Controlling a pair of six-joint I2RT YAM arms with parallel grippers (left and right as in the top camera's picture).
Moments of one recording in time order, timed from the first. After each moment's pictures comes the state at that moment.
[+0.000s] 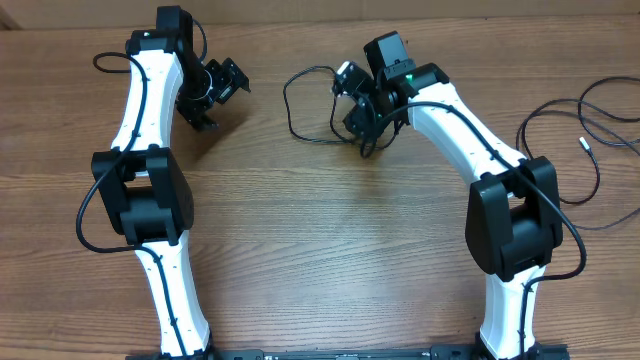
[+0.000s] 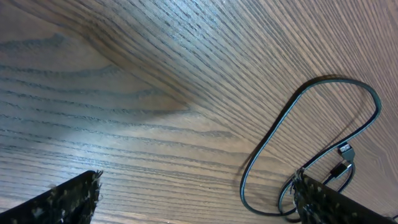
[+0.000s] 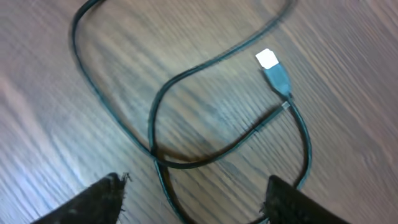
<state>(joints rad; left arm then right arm) 0.05 2.37 2.18 -1.19 0.33 -0.68 0.37 2.14 1.76 -0.77 -0.16 -0.57</state>
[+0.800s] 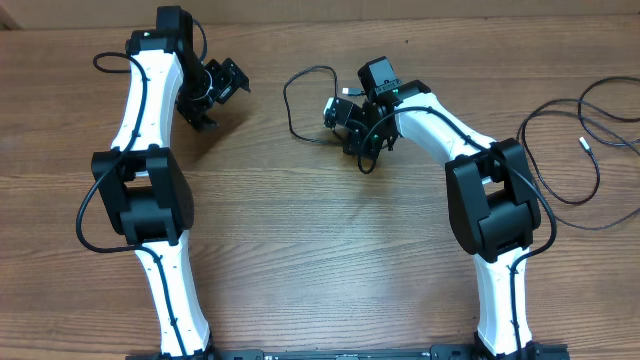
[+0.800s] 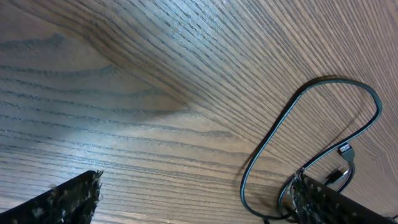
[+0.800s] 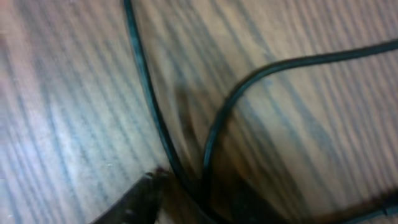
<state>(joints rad) 0.05 2.37 2.18 -1.19 0.33 -0.68 0.37 2.28 1.71 -0.74 -0.29 -0.79</state>
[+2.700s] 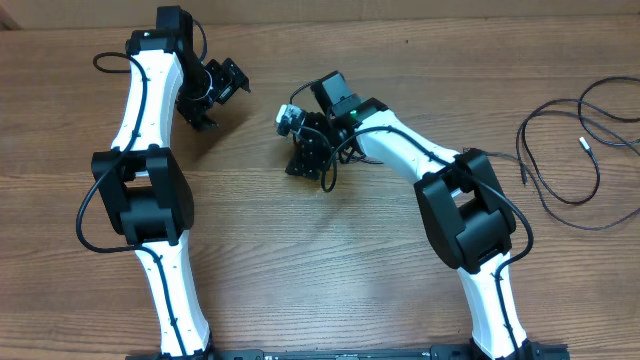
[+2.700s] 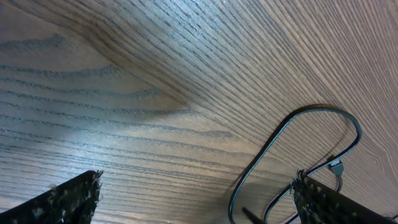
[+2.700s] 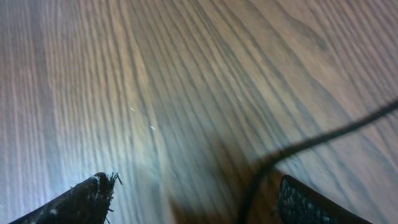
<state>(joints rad) 0.05 2.37 2.18 -1.19 0.33 -0.68 0.55 2.29 1.71 -0.54 -0.49 -0.57</state>
